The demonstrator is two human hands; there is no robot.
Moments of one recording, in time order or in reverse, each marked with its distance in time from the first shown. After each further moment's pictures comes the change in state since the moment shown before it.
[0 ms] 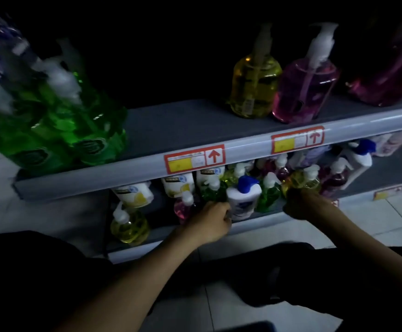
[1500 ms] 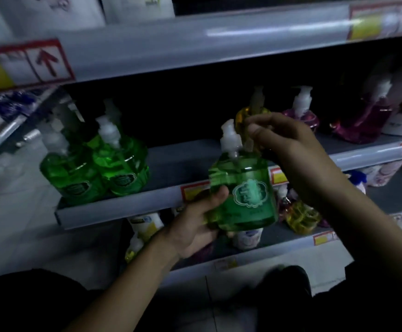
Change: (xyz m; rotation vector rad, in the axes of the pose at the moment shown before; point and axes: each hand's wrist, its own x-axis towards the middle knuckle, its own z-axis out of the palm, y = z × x) left_hand -0.089 0.062 -0.117 -1.519 -0.170 0.290; right_hand -0.125 -0.103 -0.153 1.226 0.412 -0.677
